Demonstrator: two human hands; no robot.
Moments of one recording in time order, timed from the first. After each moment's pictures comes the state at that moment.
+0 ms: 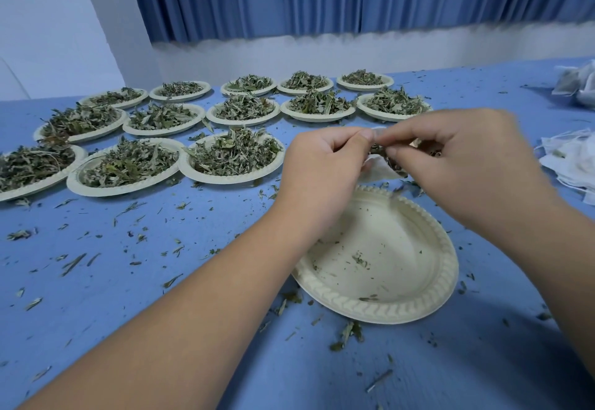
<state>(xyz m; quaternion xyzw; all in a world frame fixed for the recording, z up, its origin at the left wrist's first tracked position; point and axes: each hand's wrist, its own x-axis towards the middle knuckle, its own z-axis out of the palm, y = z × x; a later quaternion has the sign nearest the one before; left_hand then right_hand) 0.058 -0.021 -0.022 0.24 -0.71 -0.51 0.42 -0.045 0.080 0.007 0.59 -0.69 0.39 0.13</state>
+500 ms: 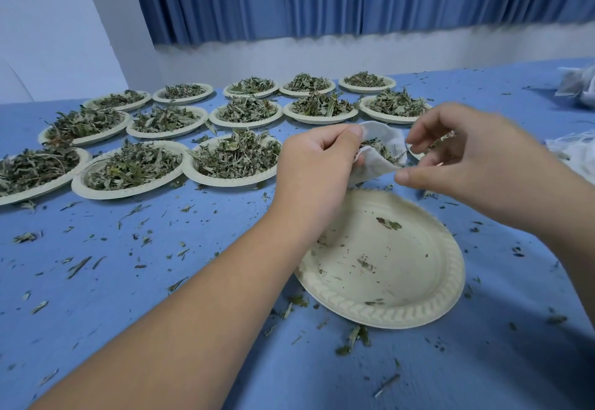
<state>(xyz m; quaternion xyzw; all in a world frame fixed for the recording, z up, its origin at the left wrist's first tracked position) 0.064 -0.025 -0.020 0.25 -0.65 -0.56 0.44 -0.066 0.086 0.009 0.53 -0.75 0.39 -0.02</state>
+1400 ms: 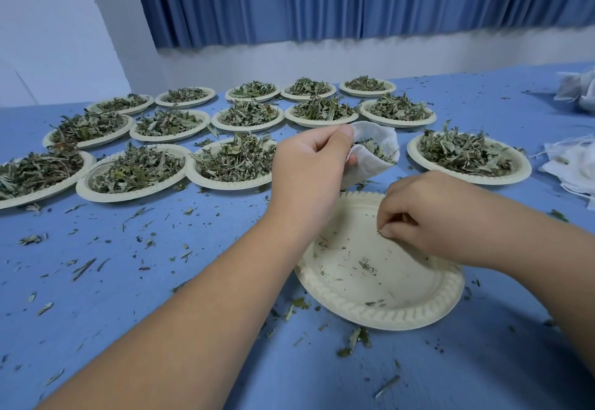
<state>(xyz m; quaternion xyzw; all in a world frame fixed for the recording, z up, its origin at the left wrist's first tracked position) 0.066 -0.026 -0.018 0.25 -0.63 -0.57 0.46 -0.059 0.073 -0.017 0.70 -0.72 0.07 0.01</state>
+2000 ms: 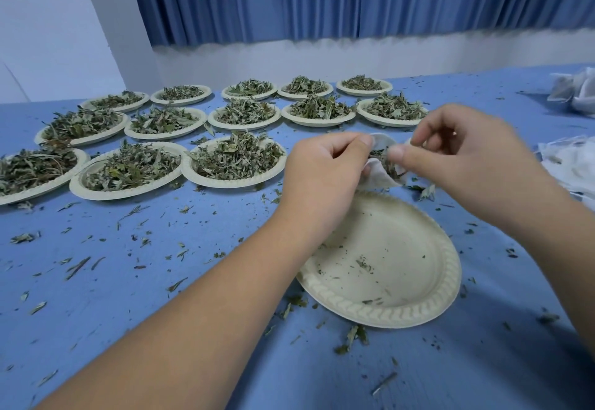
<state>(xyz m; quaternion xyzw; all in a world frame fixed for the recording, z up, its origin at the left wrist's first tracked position) 0.062 -0.020 -0.021 0.23 -0.69 -0.53 0.43 -0.067 0.077 0.001 0.51 -0.74 0.45 0.00</state>
